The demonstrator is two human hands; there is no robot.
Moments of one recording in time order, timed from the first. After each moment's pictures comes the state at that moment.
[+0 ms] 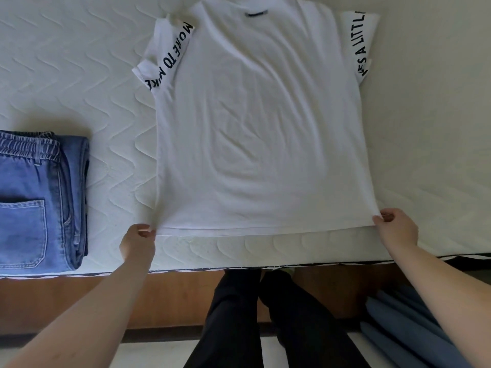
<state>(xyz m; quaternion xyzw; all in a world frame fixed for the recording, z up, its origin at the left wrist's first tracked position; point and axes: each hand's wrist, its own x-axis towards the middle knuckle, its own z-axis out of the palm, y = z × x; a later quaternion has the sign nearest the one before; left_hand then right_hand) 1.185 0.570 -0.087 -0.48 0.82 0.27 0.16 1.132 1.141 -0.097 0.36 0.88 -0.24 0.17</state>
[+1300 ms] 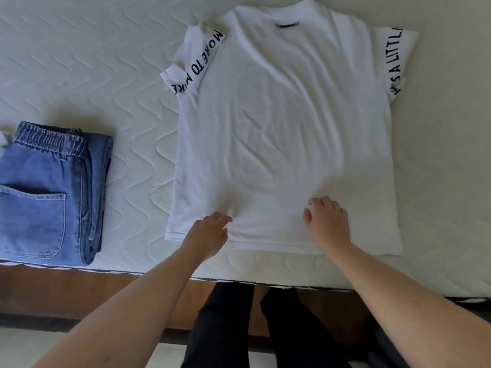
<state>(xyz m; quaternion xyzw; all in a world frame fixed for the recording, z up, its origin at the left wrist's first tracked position) 1.131 0.663 -0.082 0.03 0.94 0.14 0.32 1.073 0.954 -0.080 -0.03 0.97 -0.06 0.21</state>
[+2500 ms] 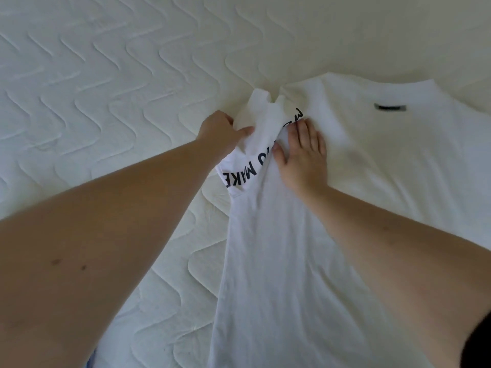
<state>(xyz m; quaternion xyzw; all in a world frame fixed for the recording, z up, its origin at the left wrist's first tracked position) 0.678 0.468 -0.131 -0.22 0.89 0.36 0.16 0.693 0.666 -0.173 -0.11 0.99 -0.10 0.04</state>
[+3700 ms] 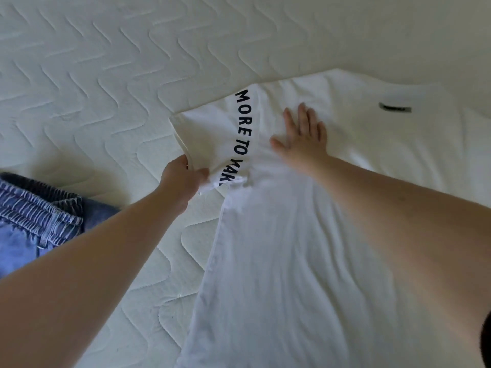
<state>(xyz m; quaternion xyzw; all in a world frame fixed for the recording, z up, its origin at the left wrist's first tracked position) 0.821 0.458 -0.119 -0.45 0.71 0.52 0.10 0.668 0.678 -0.165 -0.16 0.96 -0.07 0.22</state>
